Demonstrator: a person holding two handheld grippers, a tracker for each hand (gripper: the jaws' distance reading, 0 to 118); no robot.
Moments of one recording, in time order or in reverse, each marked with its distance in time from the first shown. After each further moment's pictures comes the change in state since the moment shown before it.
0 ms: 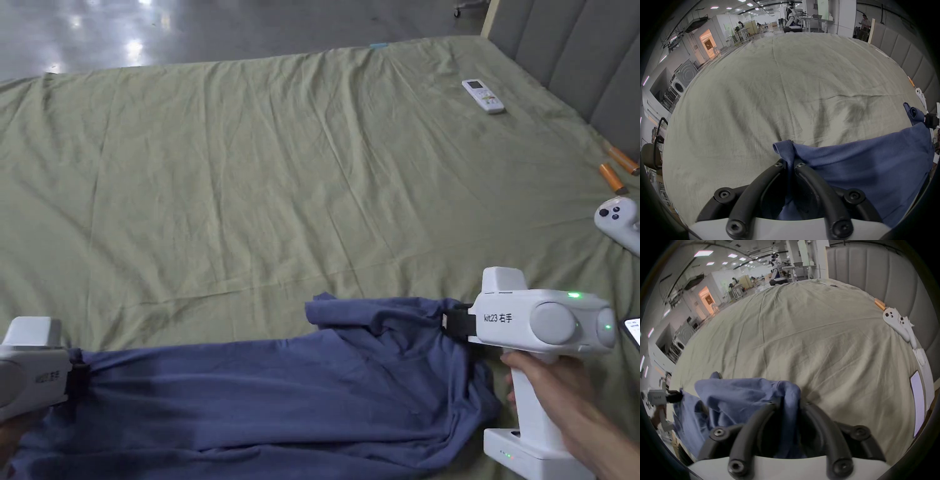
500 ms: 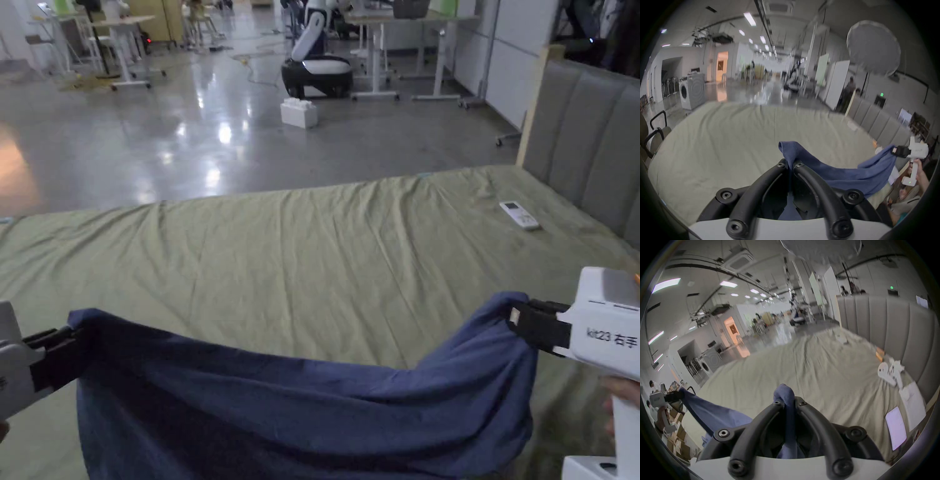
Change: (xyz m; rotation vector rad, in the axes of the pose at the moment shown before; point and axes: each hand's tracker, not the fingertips) left arm -0.073 -0.019 0.280 0.660 -0.183 0.232; right arm -0.042 0.044 0.202 0.438 0.190 0.083
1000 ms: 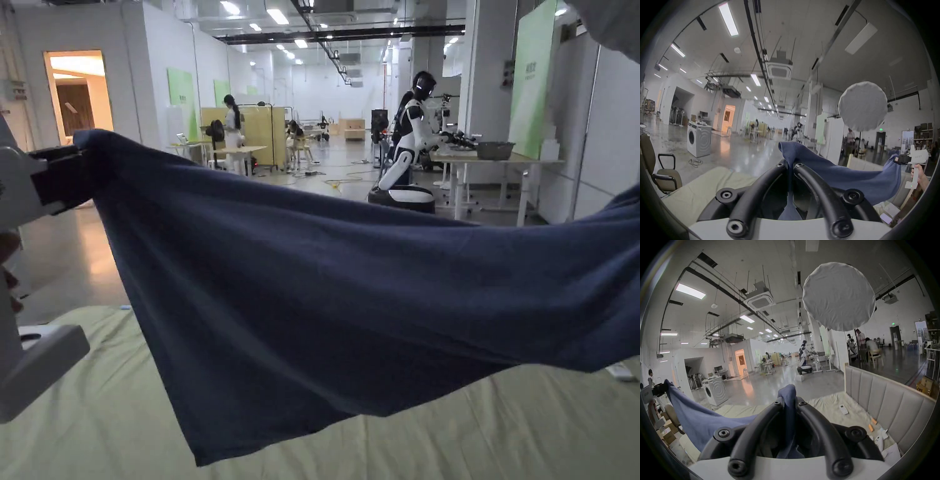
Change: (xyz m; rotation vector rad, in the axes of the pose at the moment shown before) left arm 0.010 0.197 0.157 0.565 0.052 -0.049; right arm -0.078 0.224 0.122 0.415 0.009 0.110
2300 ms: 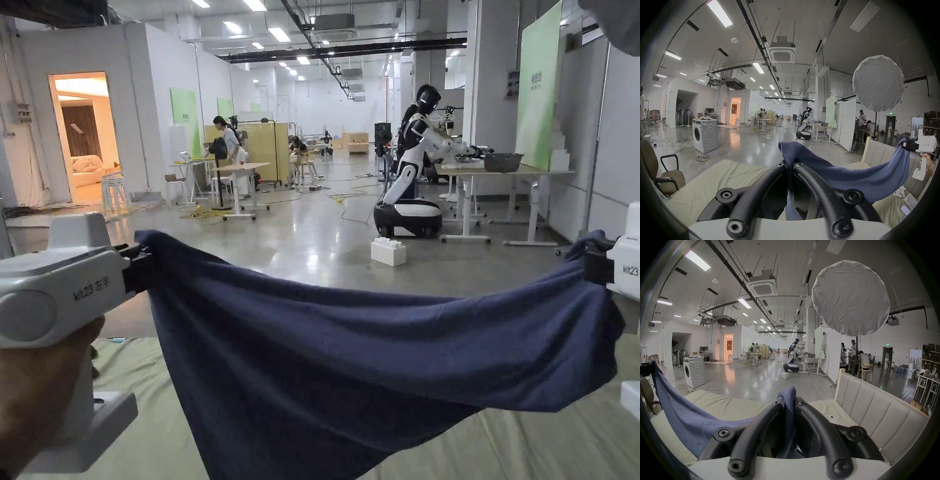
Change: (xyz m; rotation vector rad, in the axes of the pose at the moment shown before) left arm -0.010 -0.109 -0.175 -0.168 0.080 -0.120; right arm -0.028 -0.076 -0.192 -0.046 -0.127 0.228
